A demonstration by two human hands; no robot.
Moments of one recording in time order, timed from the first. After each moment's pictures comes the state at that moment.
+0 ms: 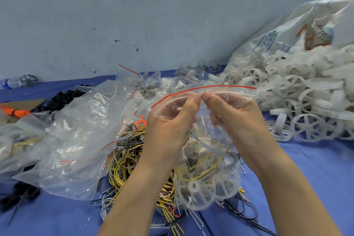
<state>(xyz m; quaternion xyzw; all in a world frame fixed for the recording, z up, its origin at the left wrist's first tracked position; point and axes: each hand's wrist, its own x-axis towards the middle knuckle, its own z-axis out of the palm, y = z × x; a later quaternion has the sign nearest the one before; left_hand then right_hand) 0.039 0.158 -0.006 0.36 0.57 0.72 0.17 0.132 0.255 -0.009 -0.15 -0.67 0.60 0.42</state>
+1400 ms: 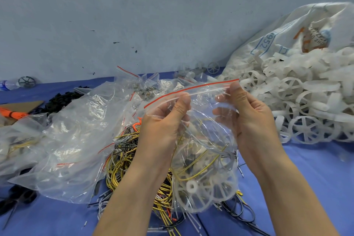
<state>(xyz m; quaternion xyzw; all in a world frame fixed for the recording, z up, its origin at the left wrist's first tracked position) 0.023 0.166 -0.014 0.30 0.53 0.75 0.25 0.139 0.263 -0.009 -0.17 -0.50 0.70 0.47</state>
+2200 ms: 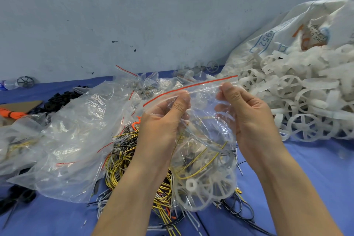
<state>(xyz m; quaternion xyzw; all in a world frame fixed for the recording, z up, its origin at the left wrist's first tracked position) 0.027 0.165 -0.012 0.30 0.52 0.76 0.25 0.139 0.268 -0.010 -0.19 -0.52 0.69 0.46</state>
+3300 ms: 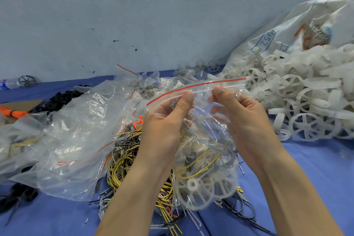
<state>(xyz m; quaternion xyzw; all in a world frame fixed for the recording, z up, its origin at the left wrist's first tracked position) 0.032 0.164 -0.010 0.31 0.52 0.76 0.25 0.137 0.261 -0.010 -0.16 -0.55 0.70 0.42</state>
